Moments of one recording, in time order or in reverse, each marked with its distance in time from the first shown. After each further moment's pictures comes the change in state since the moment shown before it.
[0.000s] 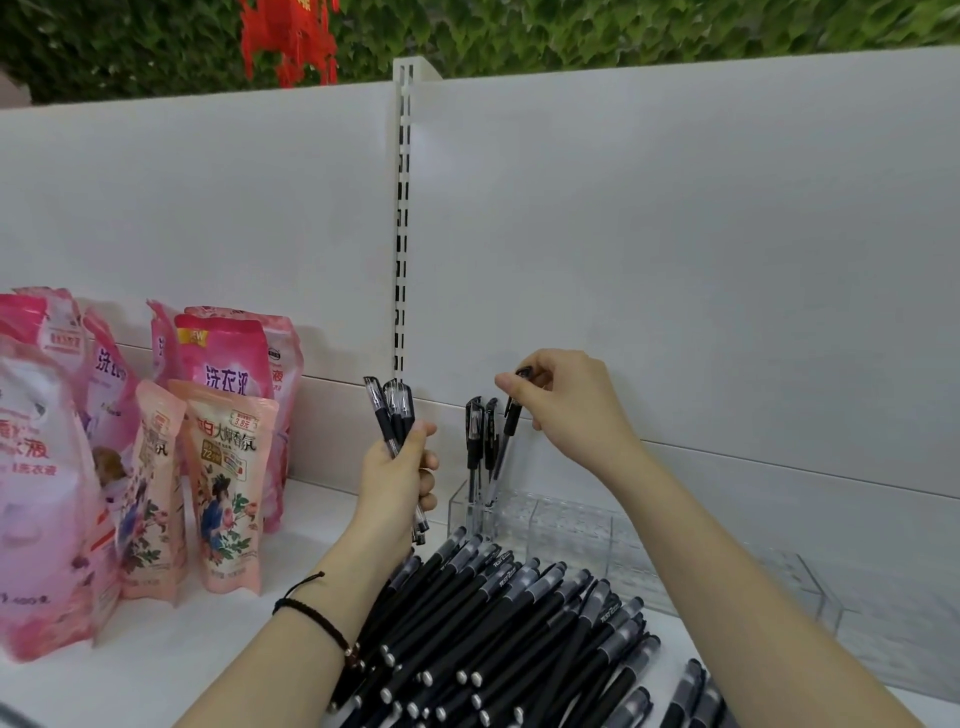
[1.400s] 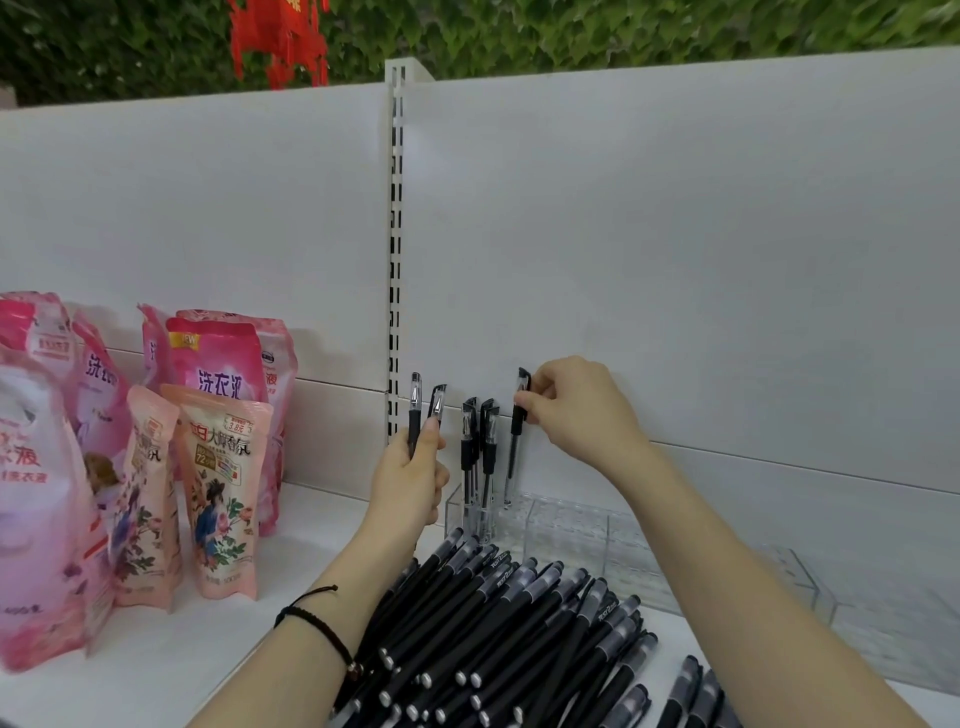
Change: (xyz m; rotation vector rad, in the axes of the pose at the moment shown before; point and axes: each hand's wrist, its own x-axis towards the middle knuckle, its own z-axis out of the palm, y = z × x) left_hand -0.002 -0.002 0.005 0.254 -0.069 0.036; right_hand 0.002 0.008 -0.007 -0.345 -0.083 0.142
